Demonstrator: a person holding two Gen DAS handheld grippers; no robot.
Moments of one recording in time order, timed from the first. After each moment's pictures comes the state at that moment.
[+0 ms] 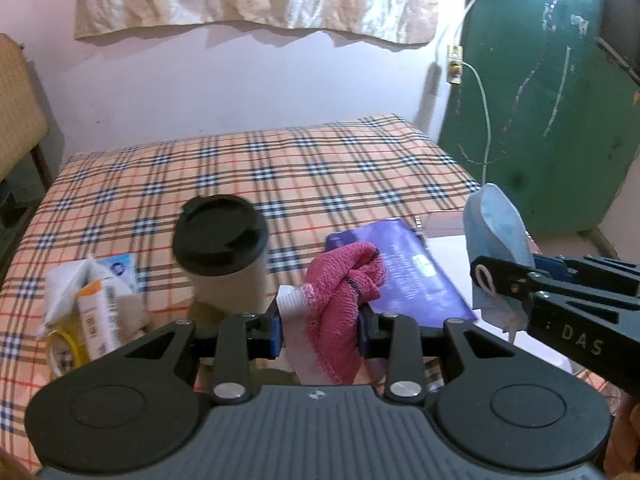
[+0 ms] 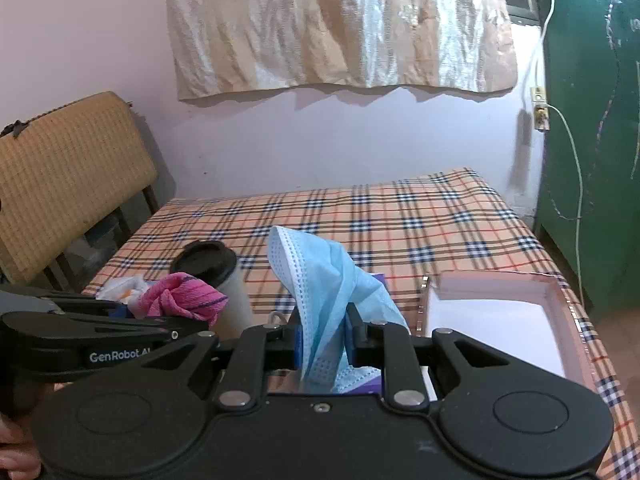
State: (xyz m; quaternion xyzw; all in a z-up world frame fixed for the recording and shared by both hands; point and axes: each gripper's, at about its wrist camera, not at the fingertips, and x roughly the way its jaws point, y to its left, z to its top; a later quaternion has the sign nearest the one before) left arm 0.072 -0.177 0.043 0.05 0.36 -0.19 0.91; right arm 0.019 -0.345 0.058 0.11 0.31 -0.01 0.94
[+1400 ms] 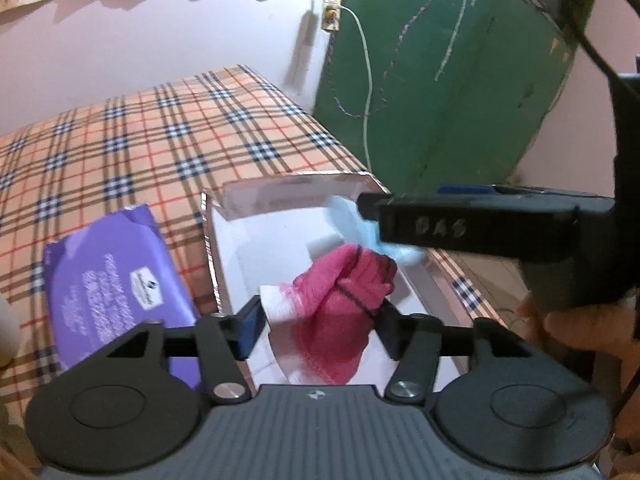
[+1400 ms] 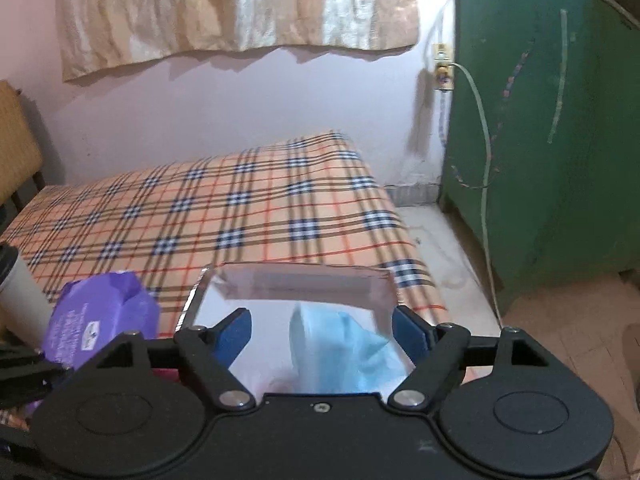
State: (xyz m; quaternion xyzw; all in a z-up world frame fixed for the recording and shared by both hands) left arm 0.094 -0.332 -0.015 0.05 0.41 -0.35 0.84; right arm 0.055 -0.519 -0.004 0.11 0.36 -0.13 0.92
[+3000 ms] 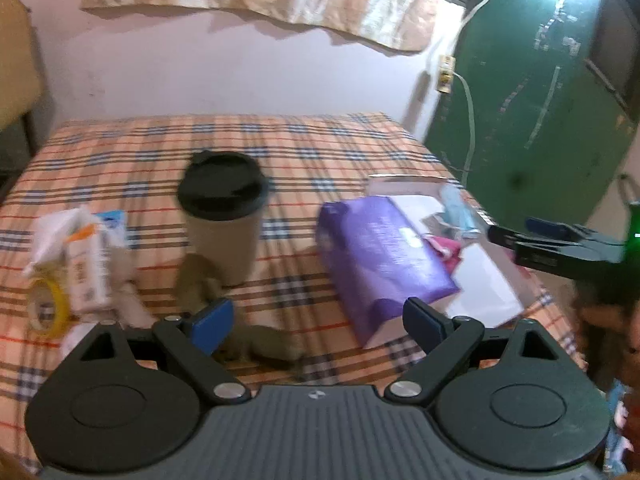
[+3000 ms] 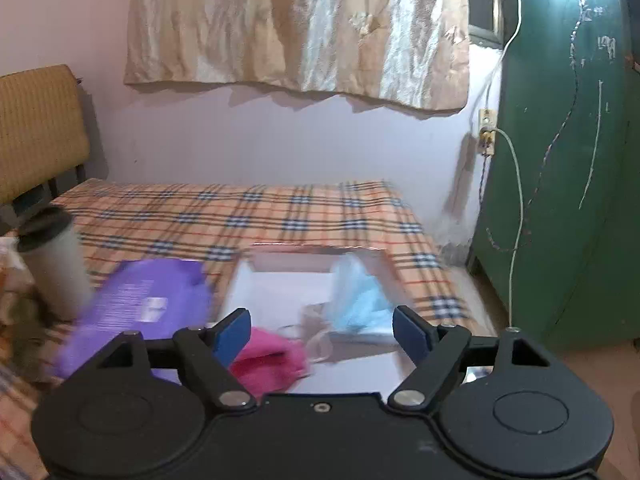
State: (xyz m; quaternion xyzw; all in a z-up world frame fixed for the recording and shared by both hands) left arm 0.051 -0.141 0.028 0.00 0.36 -0.21 0.91; right arm 0.029 -0.434 0.001 0.03 0.30 -0.06 0.95
